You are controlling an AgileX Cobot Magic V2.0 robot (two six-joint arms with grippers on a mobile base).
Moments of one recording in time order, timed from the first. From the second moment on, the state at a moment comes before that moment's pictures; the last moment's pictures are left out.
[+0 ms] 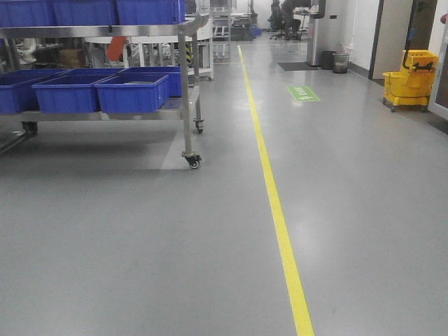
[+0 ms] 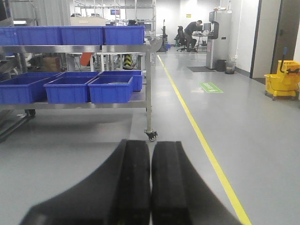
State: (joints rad) left arm -0.06 -0.01 0.00 0.00 0.00 -0.06; right arm 0.02 0.26 -0.25 0.01 0.08 0.00
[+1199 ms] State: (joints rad) left arm -0.06 -0.01 0.00 0.00 0.00 -0.06; right arm 0.02 0.26 -0.25 0.01 0.08 0.00
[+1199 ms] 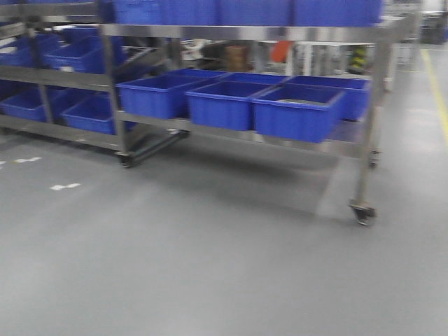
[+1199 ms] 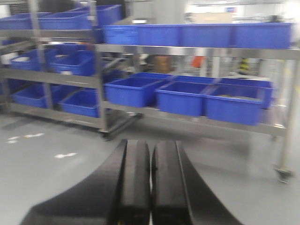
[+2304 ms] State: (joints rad) left arm -0.06 -0.01 0.00 0.00 0.00 -0.06; right arm 0.02 0.26 -0.25 0.01 0.08 0.00
